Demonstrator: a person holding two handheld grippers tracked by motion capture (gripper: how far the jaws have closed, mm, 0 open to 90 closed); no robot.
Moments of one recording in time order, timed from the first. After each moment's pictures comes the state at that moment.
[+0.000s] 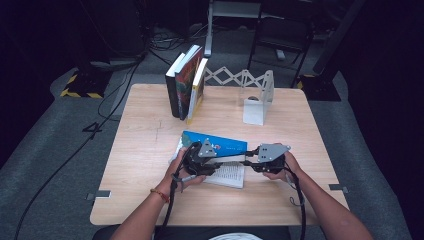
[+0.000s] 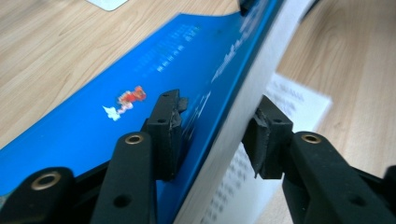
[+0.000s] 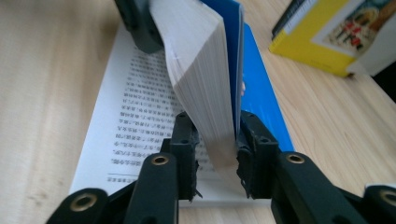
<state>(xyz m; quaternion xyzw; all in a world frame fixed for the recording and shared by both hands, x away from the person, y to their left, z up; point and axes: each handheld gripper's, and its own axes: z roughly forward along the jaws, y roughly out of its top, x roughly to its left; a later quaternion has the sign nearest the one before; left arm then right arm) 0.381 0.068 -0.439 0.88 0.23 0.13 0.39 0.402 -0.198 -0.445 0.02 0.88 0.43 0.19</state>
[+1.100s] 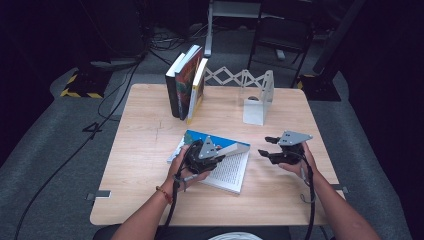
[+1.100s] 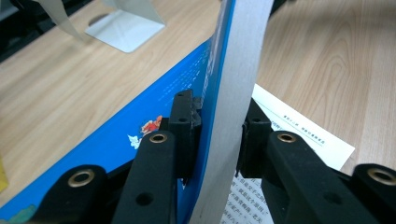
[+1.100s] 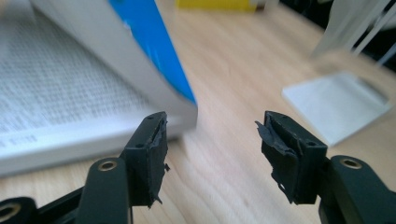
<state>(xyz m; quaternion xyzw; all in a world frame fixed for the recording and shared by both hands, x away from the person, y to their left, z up) 0.378 0.066 -0.428 0.86 0.21 0.18 0.43 0.438 -0.264 -0.460 0.21 0.86 0.43 0.20</state>
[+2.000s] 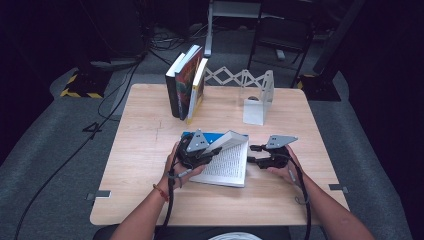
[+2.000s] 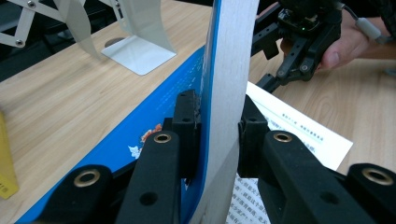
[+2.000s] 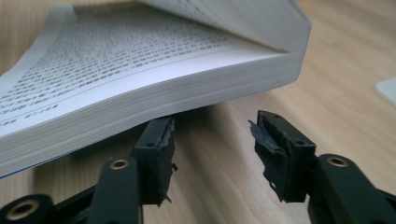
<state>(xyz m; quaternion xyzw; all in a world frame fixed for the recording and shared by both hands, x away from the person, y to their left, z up) 0.382 0.084 -0.412 0.83 0.24 0.16 0.49 0.439 -0.234 -0.483 0.20 0.85 0.47 0.12</state>
